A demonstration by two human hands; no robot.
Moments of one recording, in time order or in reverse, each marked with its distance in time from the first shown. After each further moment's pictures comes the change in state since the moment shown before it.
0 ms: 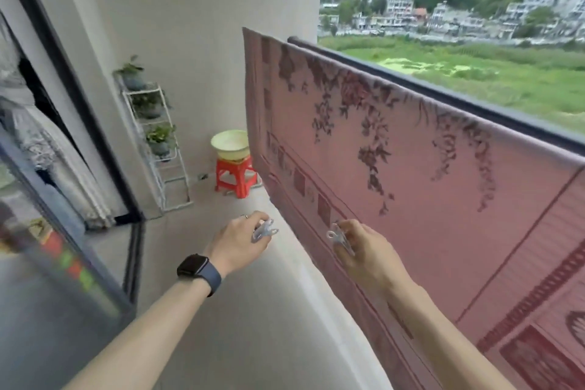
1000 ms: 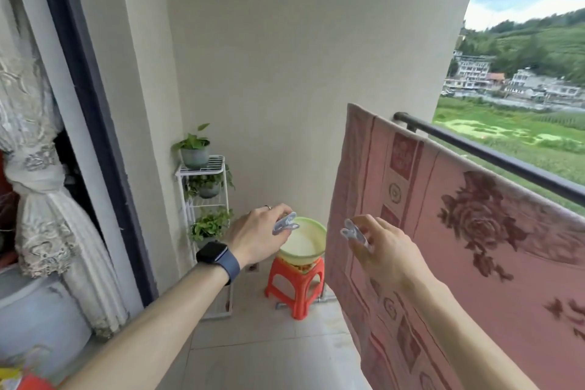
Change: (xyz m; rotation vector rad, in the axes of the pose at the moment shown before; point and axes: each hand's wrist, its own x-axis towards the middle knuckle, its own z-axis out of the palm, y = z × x) left_hand 0.635 -0.400 -0.224 0.130 0.200 -0.023; right_hand 0.786 -0.226 0.156 -0.080 0.063 -0.285
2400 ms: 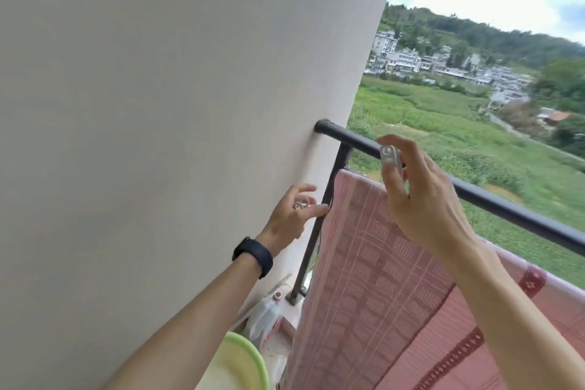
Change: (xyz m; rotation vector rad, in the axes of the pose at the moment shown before) left_hand 0.817 -0.120 0.264 -1.261 -0.647 0.185; right_hand 0.687 0.178 0.065 -0.312 0.504 0.350
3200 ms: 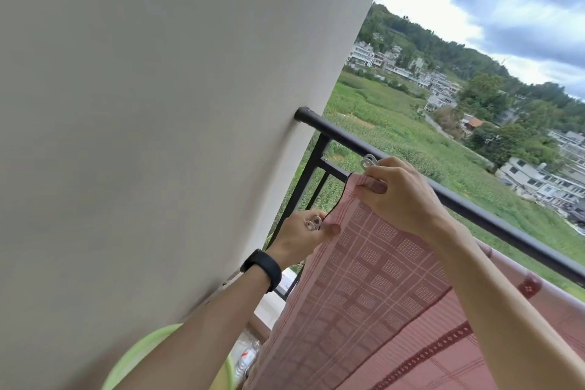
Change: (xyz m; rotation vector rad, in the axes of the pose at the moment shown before) left_hand 0.010 -0.047 0.014 -0.062 -0.219 0.112; right_hand 0.036 0.004 0.039 -0.356 -0.332 0.164
